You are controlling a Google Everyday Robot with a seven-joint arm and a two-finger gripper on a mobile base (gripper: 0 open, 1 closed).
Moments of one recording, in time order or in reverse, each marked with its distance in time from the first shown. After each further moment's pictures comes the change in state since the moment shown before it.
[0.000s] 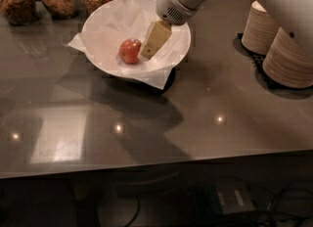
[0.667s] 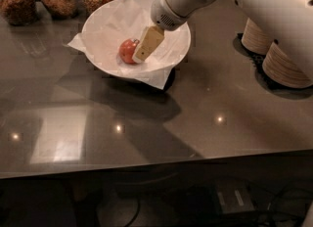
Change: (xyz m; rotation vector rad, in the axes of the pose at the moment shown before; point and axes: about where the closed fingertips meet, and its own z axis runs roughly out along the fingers) arm -0.001 -0.013 0.032 0.029 -0.031 0.007
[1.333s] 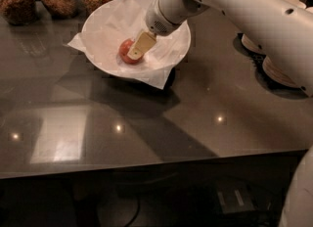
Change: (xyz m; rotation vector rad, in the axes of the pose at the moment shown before) arm 0.001 -0.010 0.037 0.008 -0.027 0.039
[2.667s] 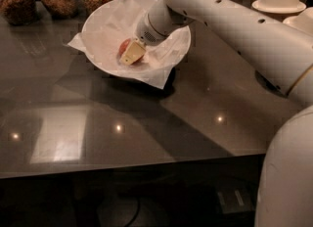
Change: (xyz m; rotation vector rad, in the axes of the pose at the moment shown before) arm 0.004 0.010 0.051 -0.062 -0.010 0.065
